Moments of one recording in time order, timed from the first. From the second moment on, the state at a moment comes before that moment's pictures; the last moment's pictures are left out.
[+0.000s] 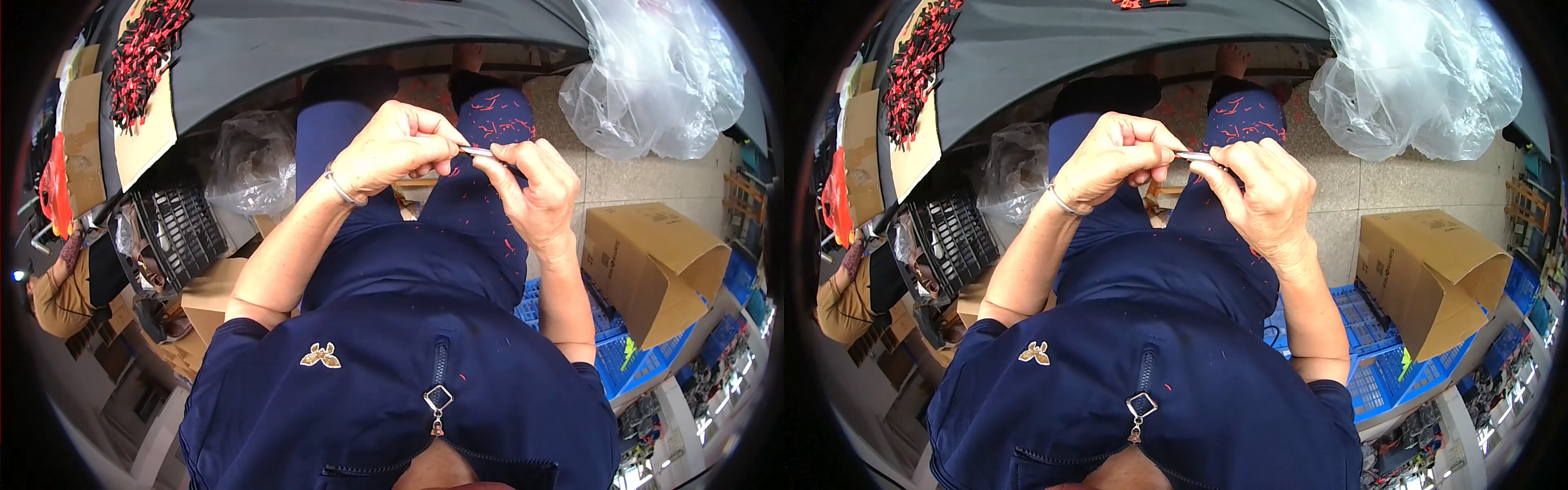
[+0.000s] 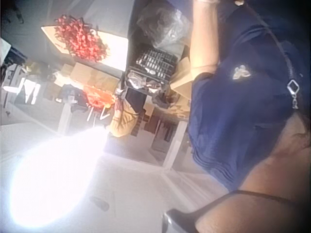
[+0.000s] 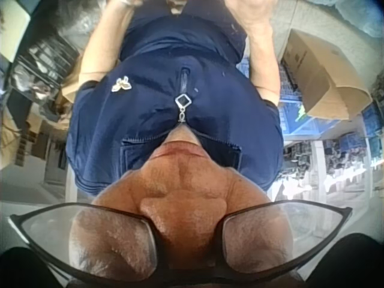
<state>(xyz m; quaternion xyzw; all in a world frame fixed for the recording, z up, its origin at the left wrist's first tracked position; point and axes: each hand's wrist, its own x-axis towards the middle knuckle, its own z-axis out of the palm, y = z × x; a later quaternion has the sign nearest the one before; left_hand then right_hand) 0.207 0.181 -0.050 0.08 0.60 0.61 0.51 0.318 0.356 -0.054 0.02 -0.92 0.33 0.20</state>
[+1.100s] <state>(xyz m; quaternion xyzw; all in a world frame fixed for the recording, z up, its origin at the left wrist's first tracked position) 0.240 0.187 -0.062 -0.04 0.52 0.73 0.44 0.327 0.348 -0.073 -0.06 -0.90 0.35 0.23</state>
